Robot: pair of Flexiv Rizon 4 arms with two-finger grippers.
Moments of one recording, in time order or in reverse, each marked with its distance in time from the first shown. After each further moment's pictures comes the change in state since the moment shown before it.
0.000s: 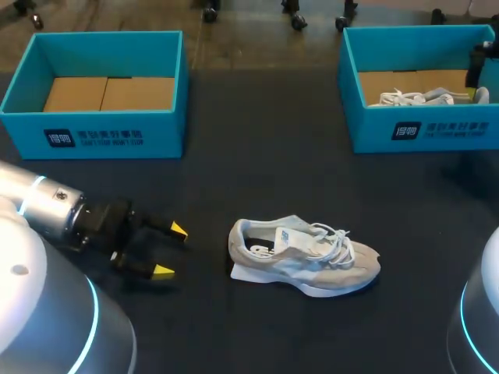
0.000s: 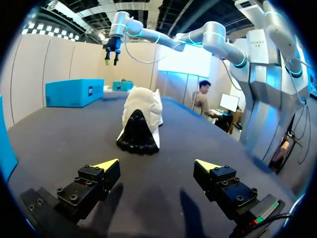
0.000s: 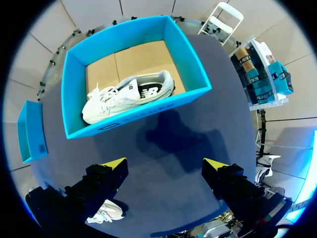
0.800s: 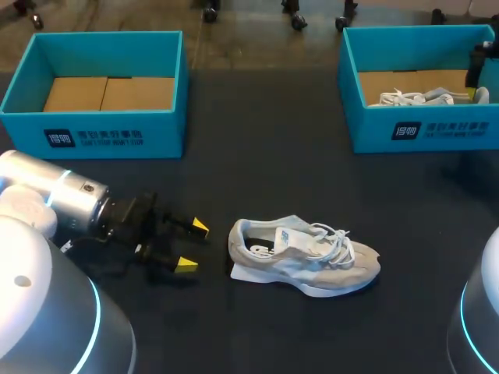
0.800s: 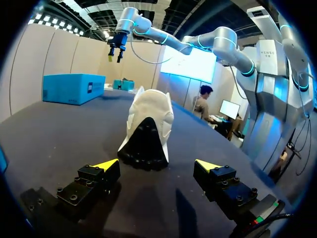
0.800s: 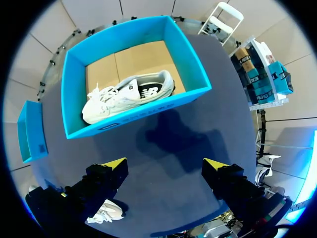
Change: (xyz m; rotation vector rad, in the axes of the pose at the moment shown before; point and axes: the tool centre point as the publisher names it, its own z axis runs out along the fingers) left arm -0.018 -0.015 0.033 -0.001 0.009 -0.083; right arm 0.000 0.000 0.000 0.000 0.000 0.000
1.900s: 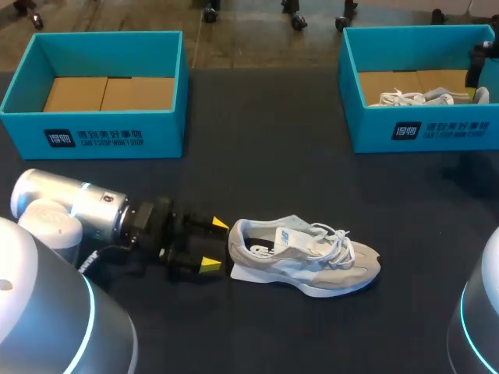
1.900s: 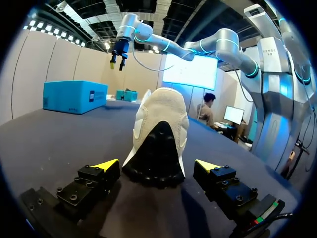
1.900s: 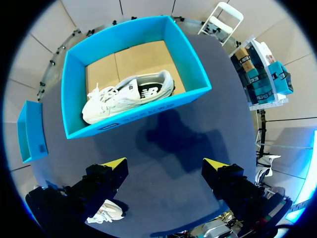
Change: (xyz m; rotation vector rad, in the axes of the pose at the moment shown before) left arm -0.018 -0.008 0.043 0.107 -0.030 0.039; right arm 0.000 0.000 0.000 0.000 0.000 0.000
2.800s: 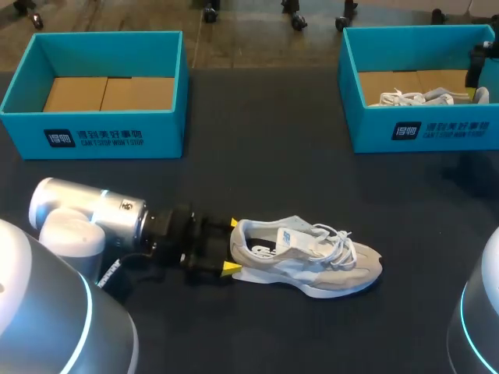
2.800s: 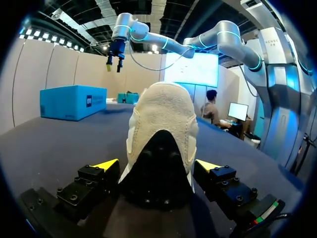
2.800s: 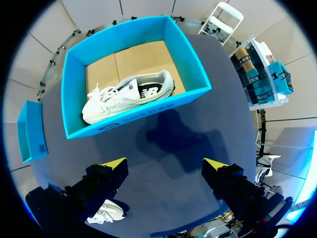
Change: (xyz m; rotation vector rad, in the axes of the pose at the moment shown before) left arm -0.004 -0.006 0.036 0.002 -0.047 0.056; right arm 0.000 0.000 0.000 0.000 0.000 0.000
